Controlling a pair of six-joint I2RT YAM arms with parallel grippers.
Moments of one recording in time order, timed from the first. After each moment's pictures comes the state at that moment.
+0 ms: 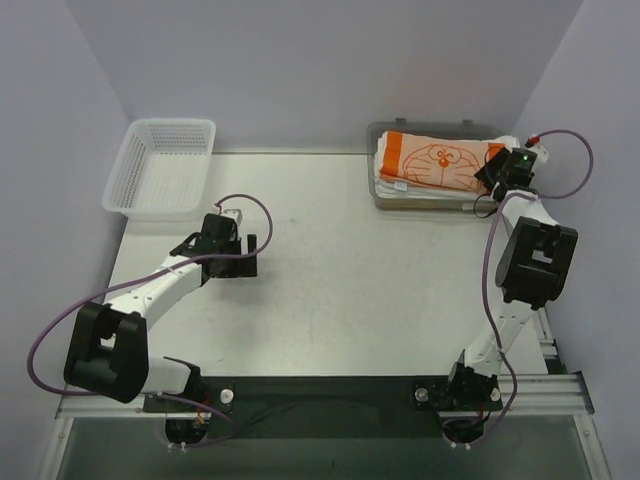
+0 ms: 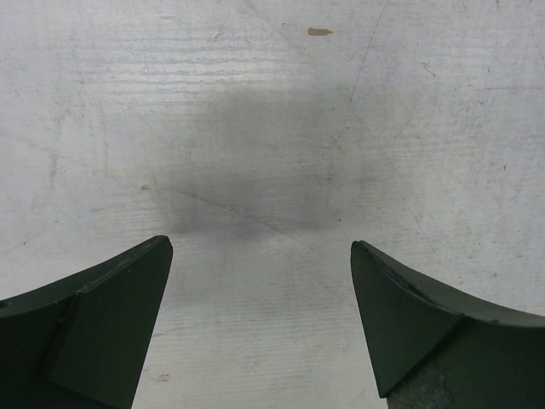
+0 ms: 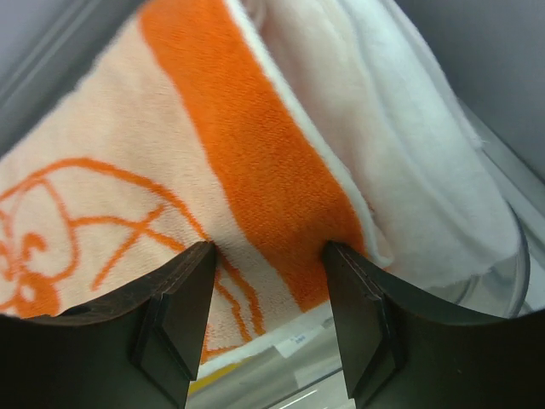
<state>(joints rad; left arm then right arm) -0.31 1.36 0.79 -0.40 -0.08 -0.30 -0.30 1.99 1.43 0.06 0.04 0.44</state>
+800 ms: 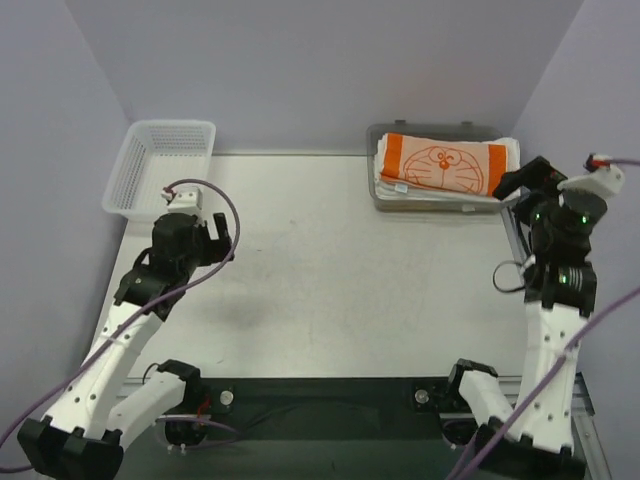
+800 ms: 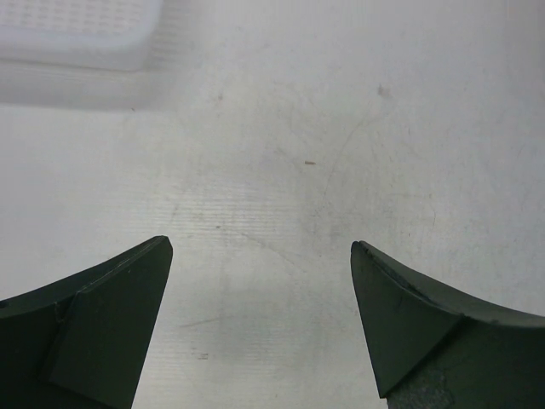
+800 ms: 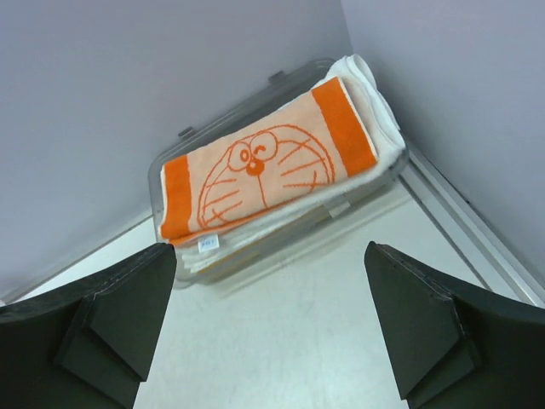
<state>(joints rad) -0.32 0.94 0.89 -0.52 -0.22 -0.30 -0.27 1.06 1.26 -0.42 0.03 0.39</state>
